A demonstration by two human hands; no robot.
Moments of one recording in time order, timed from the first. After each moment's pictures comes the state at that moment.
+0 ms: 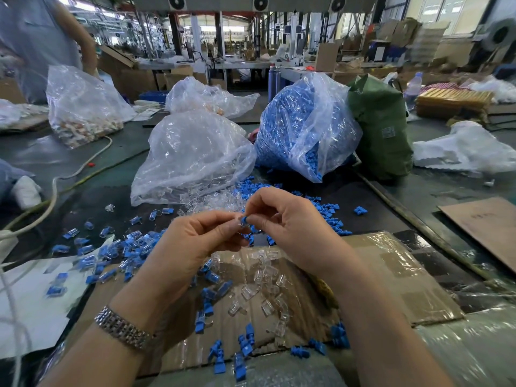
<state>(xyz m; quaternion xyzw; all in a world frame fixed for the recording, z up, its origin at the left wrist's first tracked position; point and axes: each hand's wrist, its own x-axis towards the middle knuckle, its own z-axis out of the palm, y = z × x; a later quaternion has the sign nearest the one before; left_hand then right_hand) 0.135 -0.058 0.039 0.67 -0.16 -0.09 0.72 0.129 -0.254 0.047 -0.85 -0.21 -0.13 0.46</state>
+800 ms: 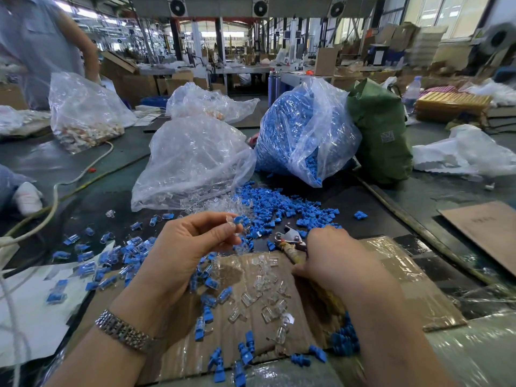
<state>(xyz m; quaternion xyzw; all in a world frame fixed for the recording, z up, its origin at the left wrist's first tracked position) 0.143 -0.056 0.035 0.66 -0.13 -0.05 0.74 0.110 -0.275 0.050 -0.99 0.09 0.08 0.07</state>
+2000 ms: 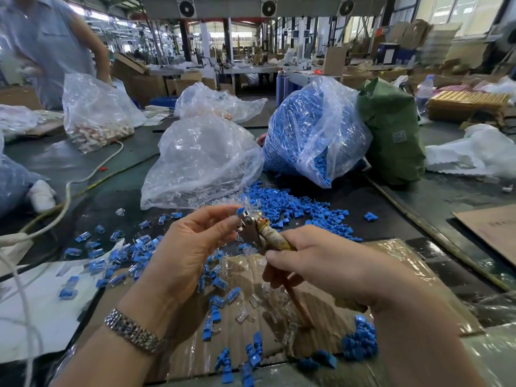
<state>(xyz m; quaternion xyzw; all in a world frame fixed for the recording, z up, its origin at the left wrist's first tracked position) 0.150 -0.052 0.033 0.62 -0.11 -0.06 0.77 0.091 -0.257 0.079 -0.89 -0.09 0.16 0.42</state>
